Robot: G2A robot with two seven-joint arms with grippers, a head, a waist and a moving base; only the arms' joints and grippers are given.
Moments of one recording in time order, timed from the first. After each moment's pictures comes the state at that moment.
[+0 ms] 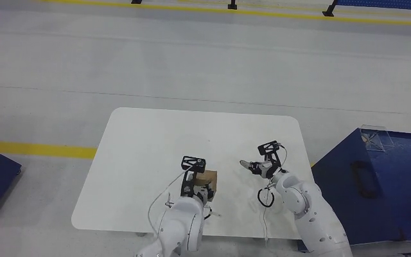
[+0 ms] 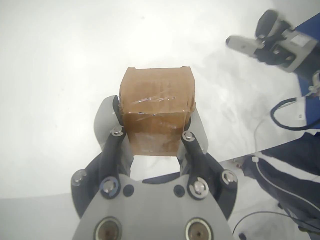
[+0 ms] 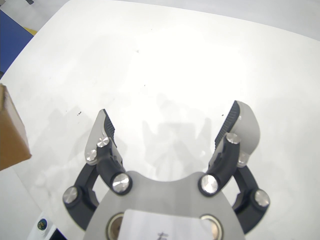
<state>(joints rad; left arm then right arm) 1.23 -1.55 -0.92 -1.83 1.54 0.41 -1.15 -1.19 -1.20 1.35 -1.37 -1.05 -0.28 0.37</state>
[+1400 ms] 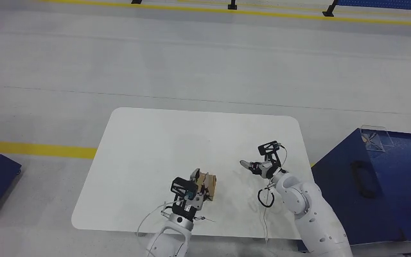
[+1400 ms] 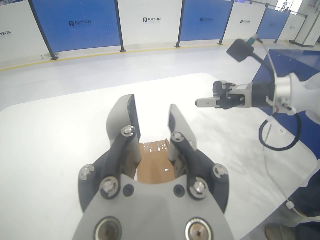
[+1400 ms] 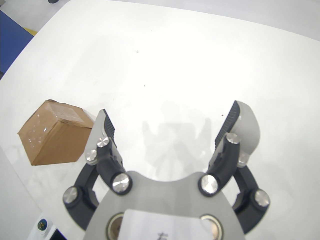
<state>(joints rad) 1.51 -1.51 -1.06 -1.64 1.58 0.07 0.13 -1.19 -1.20 1.35 -1.38 -1.05 -0.28 0.37</state>
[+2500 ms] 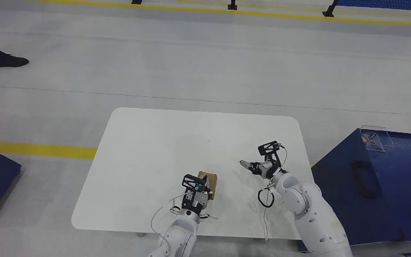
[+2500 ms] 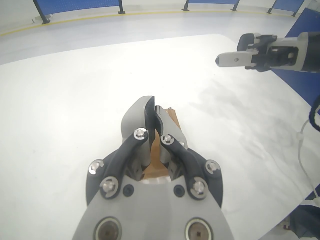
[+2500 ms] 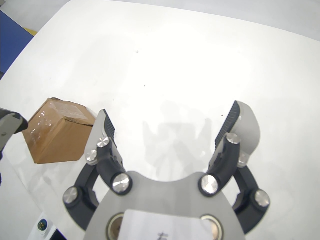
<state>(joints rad) 1.37 -1.54 -0.99 -1.39 1.51 0.16 0.03 -1.19 -1.20 1.35 -1.38 -1.05 -0.28 0.37</state>
